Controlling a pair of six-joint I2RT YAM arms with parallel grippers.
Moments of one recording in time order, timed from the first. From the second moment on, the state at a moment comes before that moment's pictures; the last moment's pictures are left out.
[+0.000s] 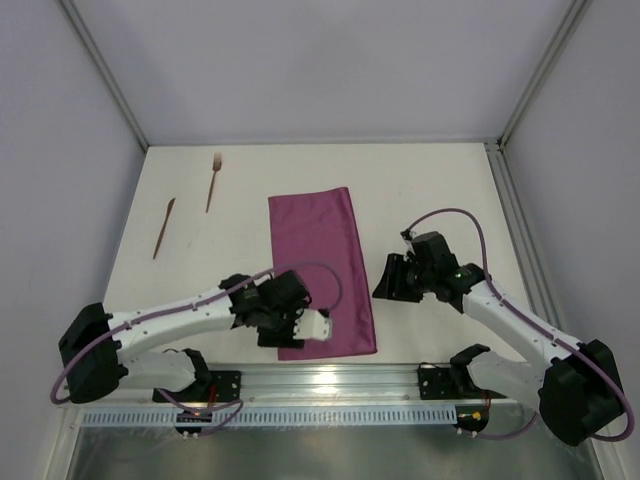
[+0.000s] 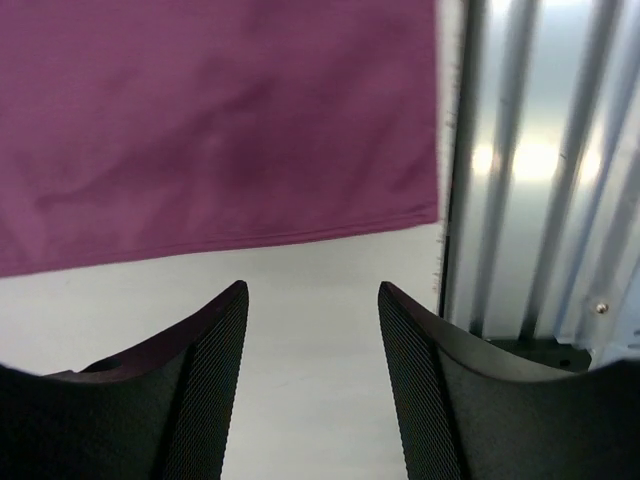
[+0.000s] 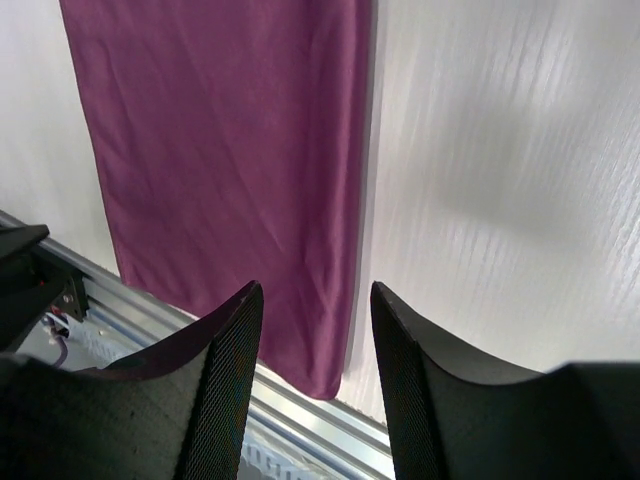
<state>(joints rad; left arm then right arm) -0.96 1.26 0.89 -0.85 0.12 0.58 0.46 1.07 0.62 -0.46 -0.27 0.58</state>
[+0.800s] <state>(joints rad) -1.24 1.09 0.51 -0.60 0.10 0.92 0.46 1.04 0.50 -0.49 -0.31 0.63</state>
